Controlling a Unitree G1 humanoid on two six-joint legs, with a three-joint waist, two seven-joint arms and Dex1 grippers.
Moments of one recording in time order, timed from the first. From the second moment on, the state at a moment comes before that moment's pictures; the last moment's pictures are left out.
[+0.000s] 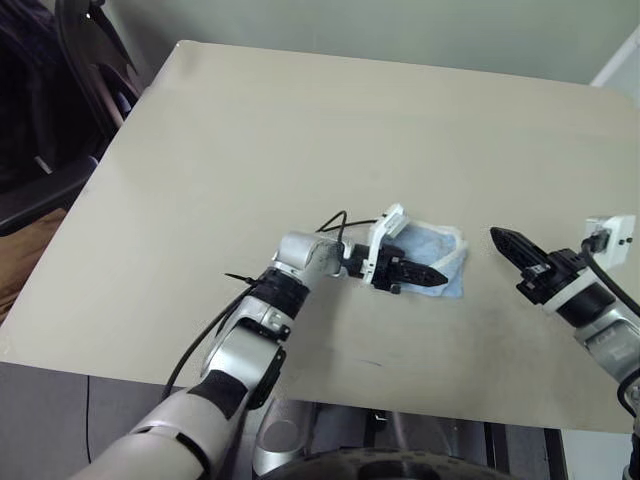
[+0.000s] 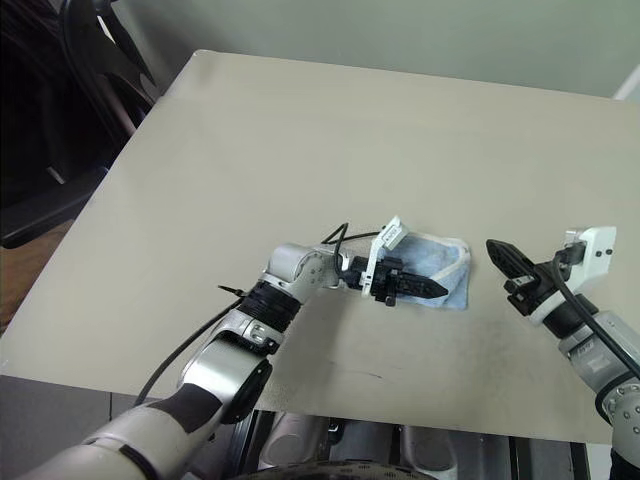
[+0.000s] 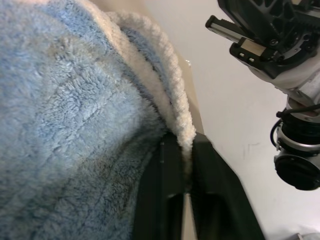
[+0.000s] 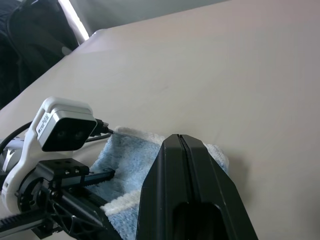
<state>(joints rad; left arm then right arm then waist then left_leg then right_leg) -0.81 0.02 -0.29 0.55 -0.49 0.89 -1.11 0.13 -0.59 -0.49 -0.63 1.07 0.80 0.25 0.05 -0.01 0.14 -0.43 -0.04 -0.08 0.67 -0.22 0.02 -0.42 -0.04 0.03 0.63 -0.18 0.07</state>
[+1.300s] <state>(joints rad) -0.77 0.16 0.01 0.06 -0.73 0.96 -1.12 0.01 -0.61 -0.43 -0.58 1.12 0.80 0.31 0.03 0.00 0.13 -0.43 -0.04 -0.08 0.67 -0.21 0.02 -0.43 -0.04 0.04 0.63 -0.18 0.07</state>
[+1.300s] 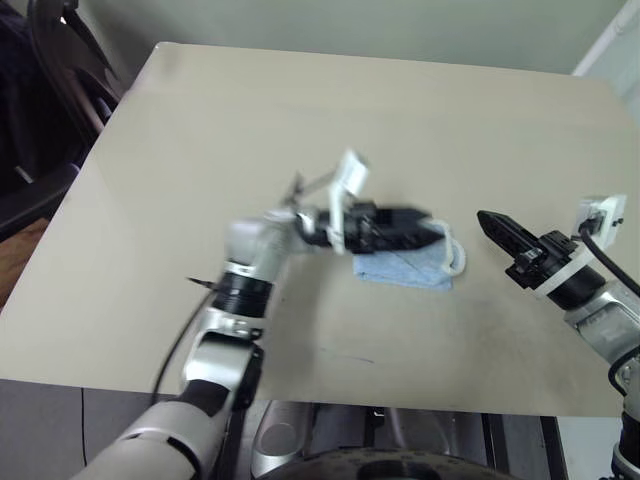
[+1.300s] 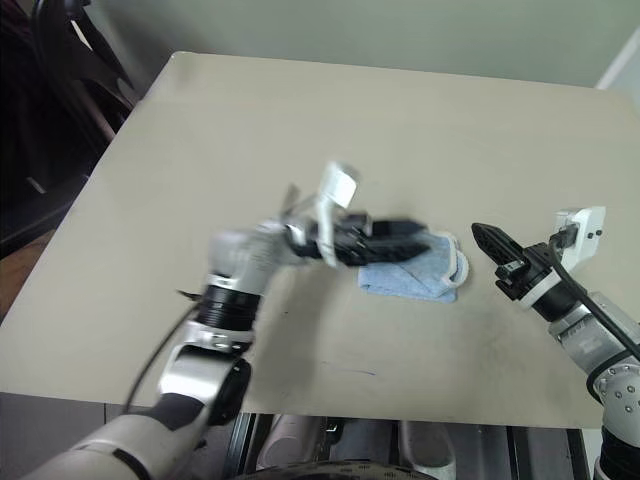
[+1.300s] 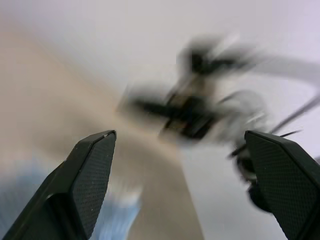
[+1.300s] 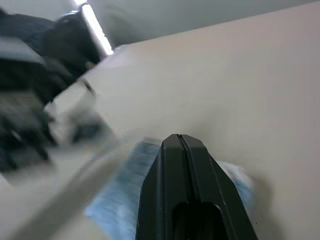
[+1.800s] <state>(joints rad) -0.72 0.27 -0.08 0.05 -0.63 0.66 -1.15 0.02 -0.67 -0.37 -0.60 1.13 0.80 0.37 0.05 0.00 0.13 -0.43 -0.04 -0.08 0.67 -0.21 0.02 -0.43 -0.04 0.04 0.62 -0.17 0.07</state>
